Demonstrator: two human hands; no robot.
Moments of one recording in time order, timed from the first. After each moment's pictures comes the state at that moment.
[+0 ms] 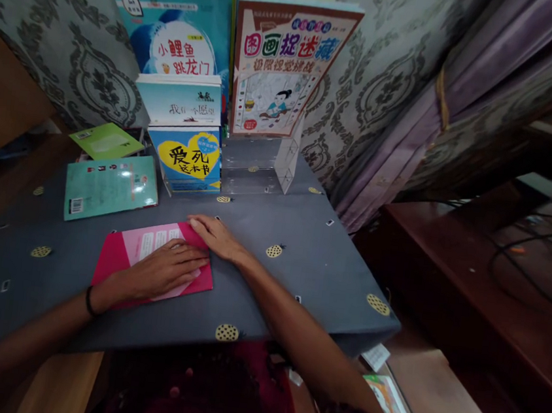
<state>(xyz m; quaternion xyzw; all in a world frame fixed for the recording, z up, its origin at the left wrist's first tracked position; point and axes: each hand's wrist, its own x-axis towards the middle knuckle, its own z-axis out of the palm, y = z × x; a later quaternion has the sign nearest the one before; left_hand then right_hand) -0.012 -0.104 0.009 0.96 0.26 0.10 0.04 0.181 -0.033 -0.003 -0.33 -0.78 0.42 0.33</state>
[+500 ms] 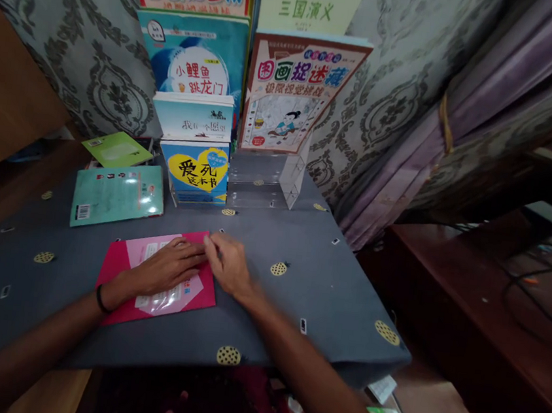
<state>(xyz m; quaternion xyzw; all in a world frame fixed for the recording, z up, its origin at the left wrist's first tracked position) -0.013 -0.080 0.012 0.94 0.31 0.10 0.05 0.186 -0.069 0.008 -0.41 -0.78 0.22 0.42</state>
